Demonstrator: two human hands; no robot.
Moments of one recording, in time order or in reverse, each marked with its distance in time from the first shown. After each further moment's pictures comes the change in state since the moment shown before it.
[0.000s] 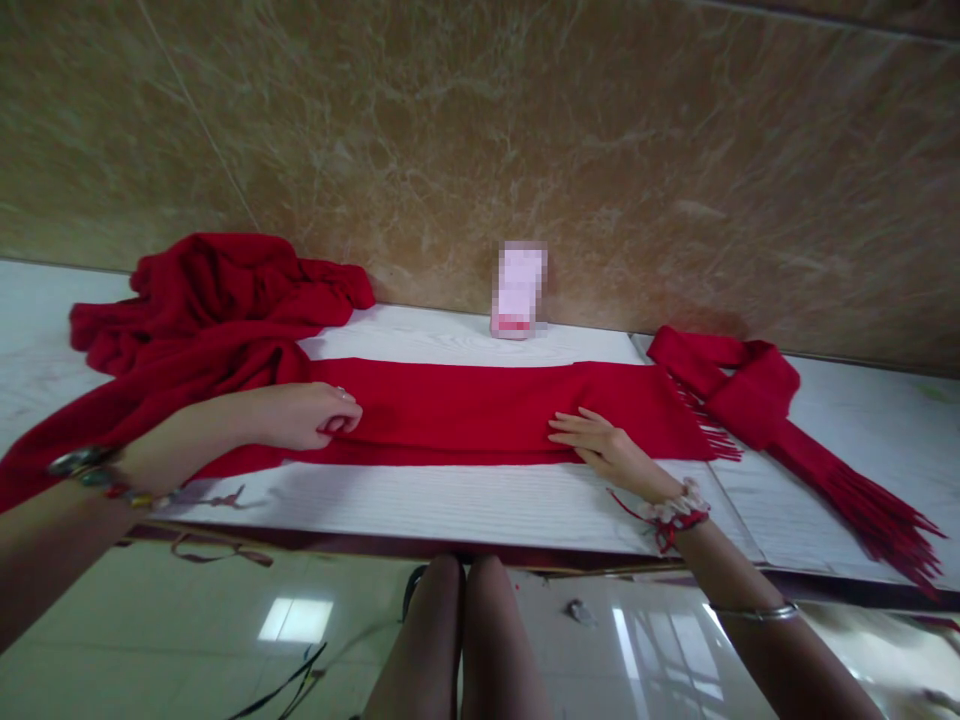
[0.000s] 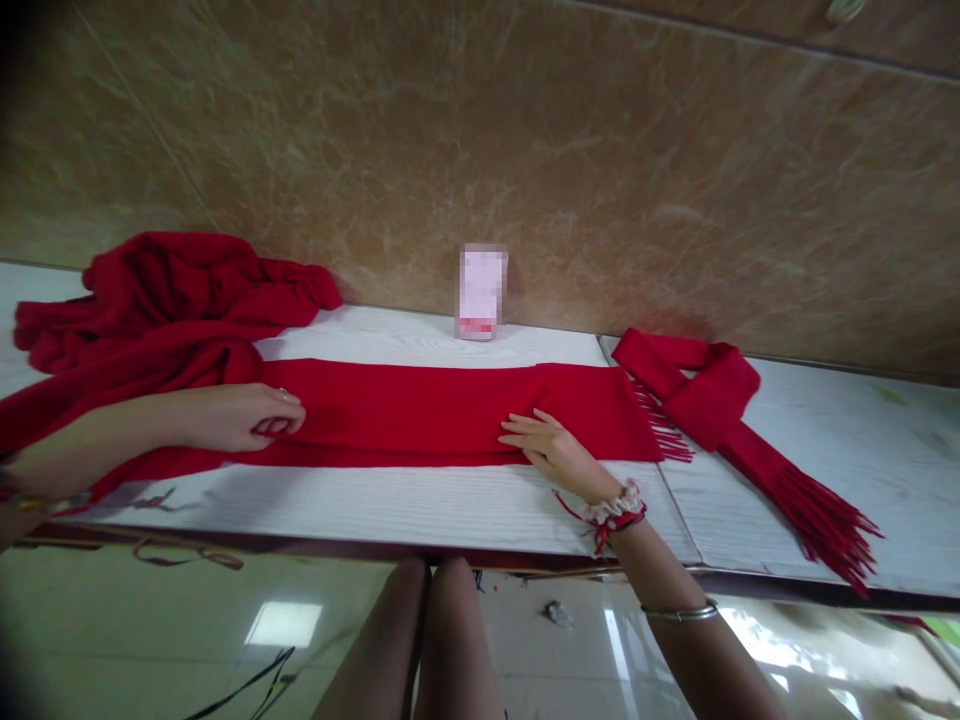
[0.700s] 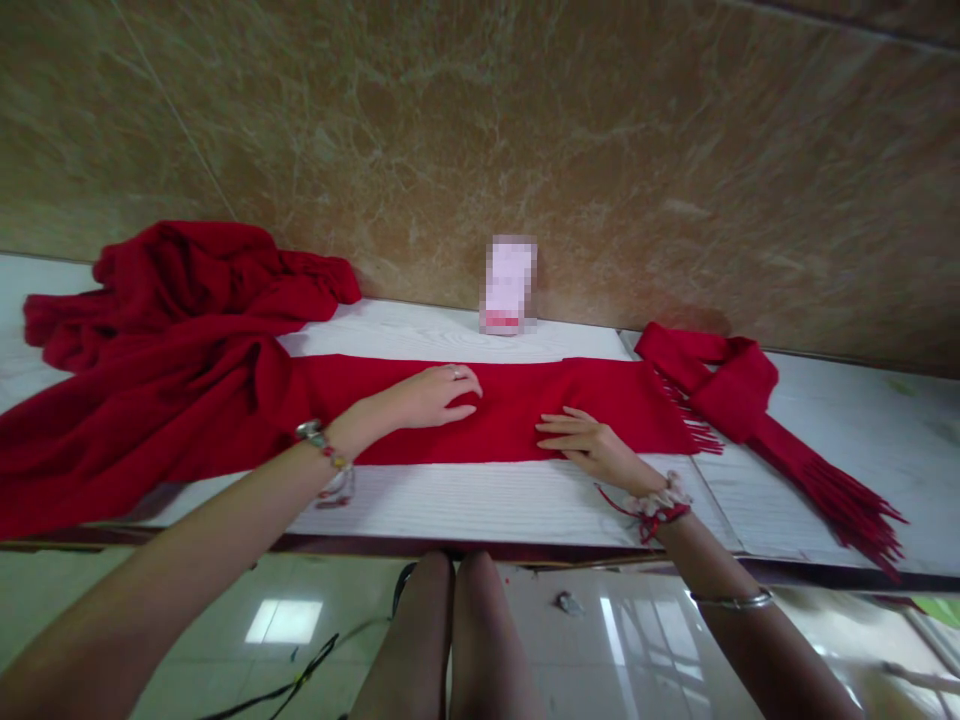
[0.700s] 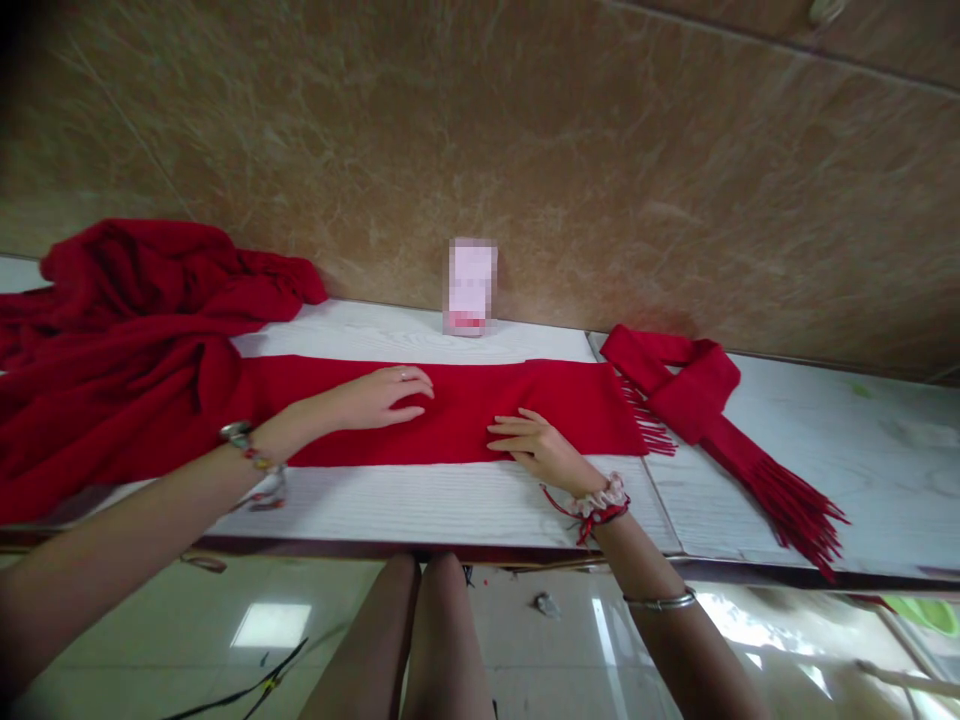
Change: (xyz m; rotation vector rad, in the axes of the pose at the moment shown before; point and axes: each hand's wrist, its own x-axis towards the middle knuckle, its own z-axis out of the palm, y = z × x) left_hand 0.116 0.056 0.008 -0.079 0.405 0.223; right_hand 0.002 -0.001 -0.002 0.048 -0.029 -0.031
